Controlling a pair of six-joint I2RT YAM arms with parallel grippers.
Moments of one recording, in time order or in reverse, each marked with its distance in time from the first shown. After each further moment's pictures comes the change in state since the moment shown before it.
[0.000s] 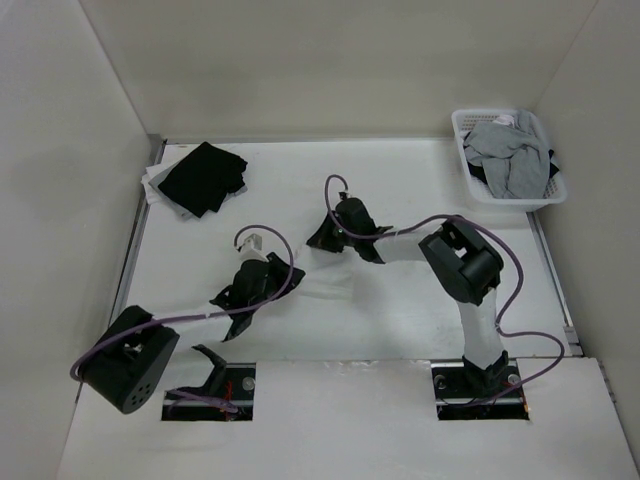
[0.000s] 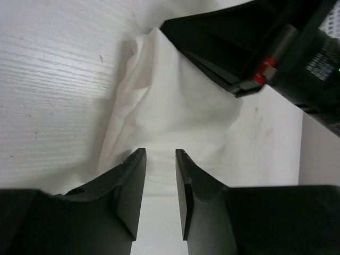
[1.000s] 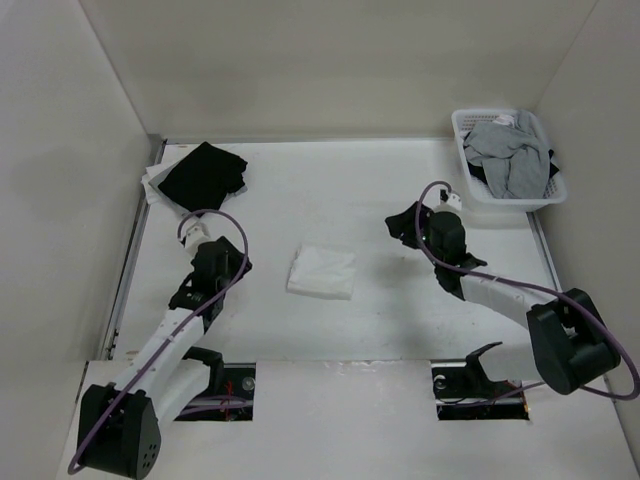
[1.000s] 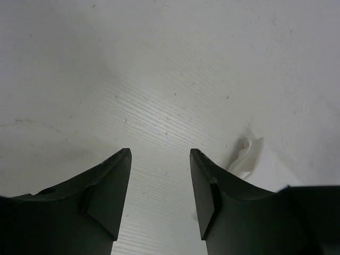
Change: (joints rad) left arm 0.359 -0.395 0.167 -0.688 -0.172 0.220; right arm -0.261 -0.760 -0.603 0.108 0.254 -0.207
